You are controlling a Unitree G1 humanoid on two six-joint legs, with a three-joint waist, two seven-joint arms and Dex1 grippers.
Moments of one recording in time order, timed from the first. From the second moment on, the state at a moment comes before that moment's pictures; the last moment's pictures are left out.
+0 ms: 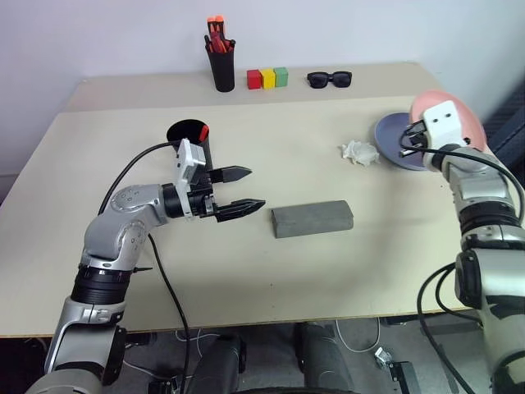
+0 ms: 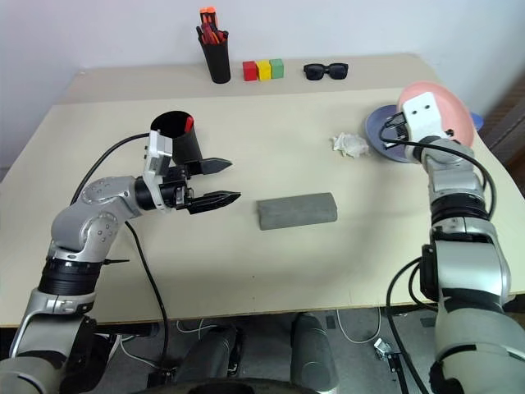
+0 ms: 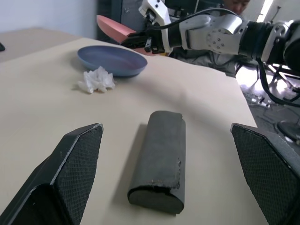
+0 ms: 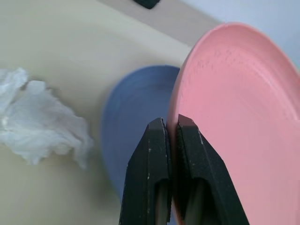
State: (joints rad) left arm -0.50 0.52 0.00 -0.08 -0.59 0.51 -1.06; right arm -1.03 -0.67 -0.03 1.16 -0.07 -0.04 0.43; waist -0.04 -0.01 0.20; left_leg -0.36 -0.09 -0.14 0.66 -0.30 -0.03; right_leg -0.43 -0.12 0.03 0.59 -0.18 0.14
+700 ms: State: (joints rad) left arm -0.49 0.52 0.01 -0.08 -0.58 0.48 -1.06; right arm -1.06 -0.51 -0.12 1.20 0.02 -0.10 0.51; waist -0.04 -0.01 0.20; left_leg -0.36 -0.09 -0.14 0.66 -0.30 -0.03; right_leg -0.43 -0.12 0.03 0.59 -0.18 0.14
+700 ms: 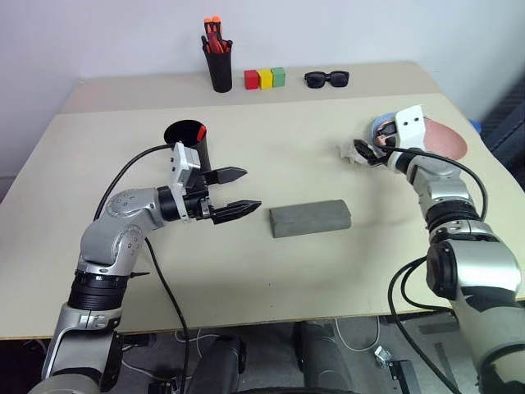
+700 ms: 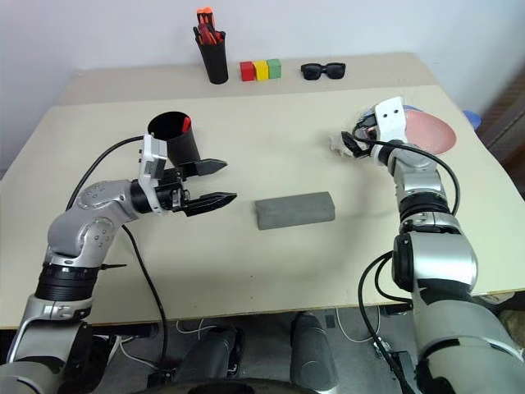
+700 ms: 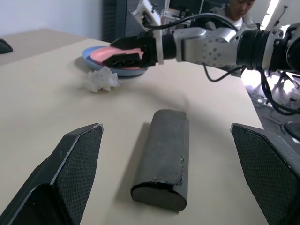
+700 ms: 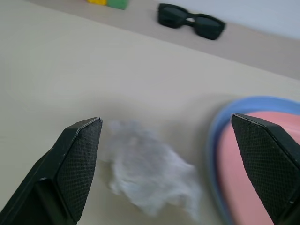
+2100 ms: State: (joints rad) left arm -0.49 0.52 0.01 -0.10 -0.58 0.50 -1.03; right arm -1.09 -0.62 -0.16 1.31 -0.04 -0.08 0.22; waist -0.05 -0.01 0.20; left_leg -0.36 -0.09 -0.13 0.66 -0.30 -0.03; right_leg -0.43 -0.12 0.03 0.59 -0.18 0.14
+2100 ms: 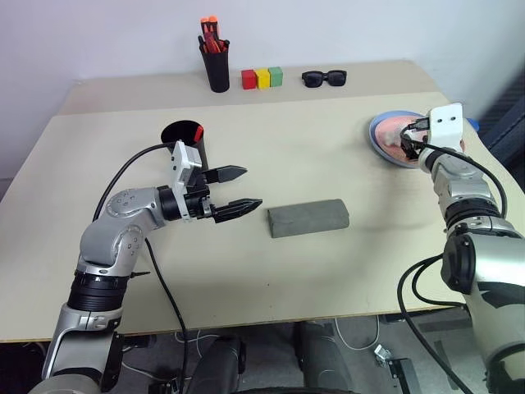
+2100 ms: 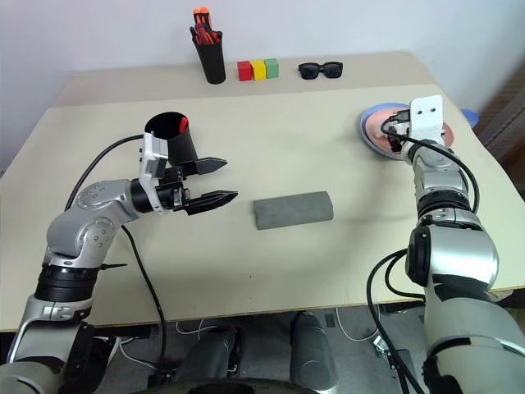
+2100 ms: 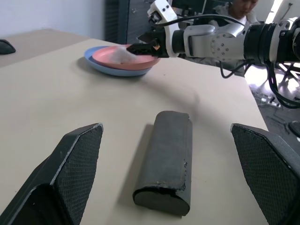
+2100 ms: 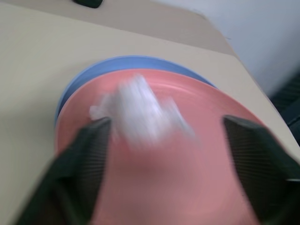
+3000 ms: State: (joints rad) left arm -0.18 0.67 0.23 -0.32 -0.70 0.56 -1.00; right arm -0.40 -0.64 -0.10 -0.10 0.60 0.31 1.22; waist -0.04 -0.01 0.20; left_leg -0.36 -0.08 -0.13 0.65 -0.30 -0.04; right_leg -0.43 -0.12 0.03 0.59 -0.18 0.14
